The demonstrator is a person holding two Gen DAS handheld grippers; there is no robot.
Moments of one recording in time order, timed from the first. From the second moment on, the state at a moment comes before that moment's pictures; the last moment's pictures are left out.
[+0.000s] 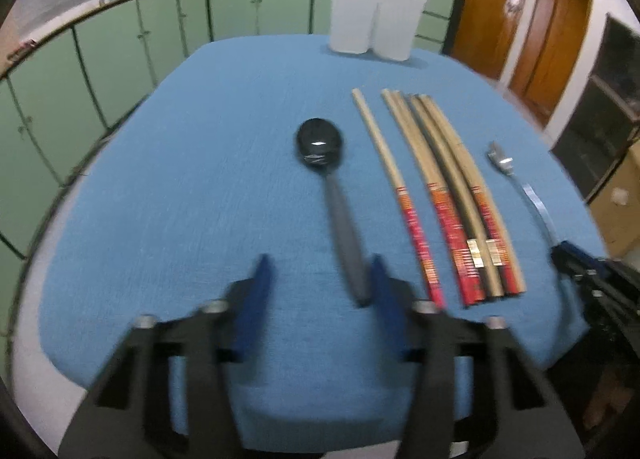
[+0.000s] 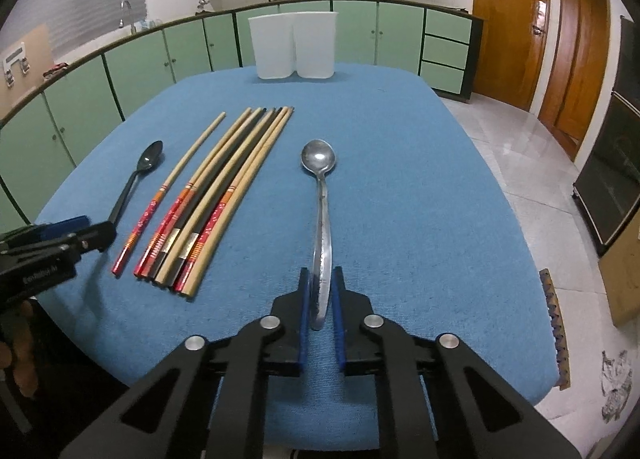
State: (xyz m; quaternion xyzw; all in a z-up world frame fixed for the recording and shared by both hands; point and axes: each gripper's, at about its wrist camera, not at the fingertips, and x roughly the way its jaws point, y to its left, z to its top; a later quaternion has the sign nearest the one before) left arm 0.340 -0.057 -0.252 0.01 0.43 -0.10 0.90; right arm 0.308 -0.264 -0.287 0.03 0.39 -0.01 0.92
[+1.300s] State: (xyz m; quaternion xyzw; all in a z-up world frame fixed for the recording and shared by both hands) left arm 0.355 -0.038 -0.227 -0.03 0.48 -0.16 0.86; right arm 0.339 -0.277 -0.183 0.05 0.36 0.04 0.93
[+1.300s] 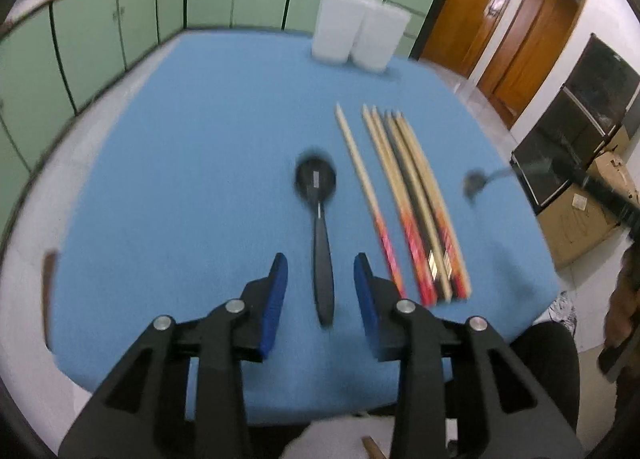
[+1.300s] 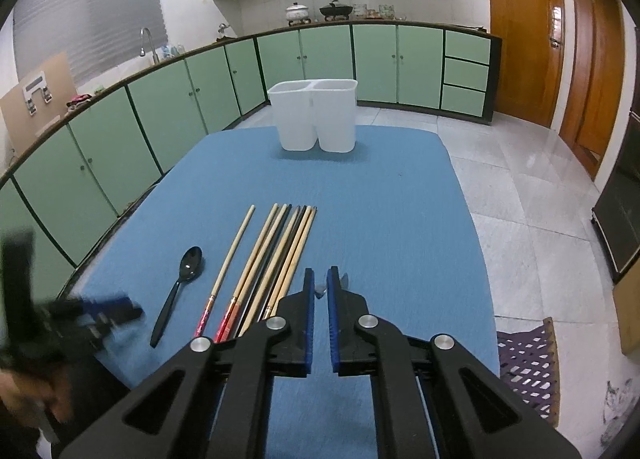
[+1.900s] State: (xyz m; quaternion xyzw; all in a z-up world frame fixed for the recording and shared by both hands) left arm 0.344 -0.055 -0.201 -0.02 0.45 -0.17 0.88; right arm 0.342 -0.280 -0.181 0.06 0.36 0.04 0.93
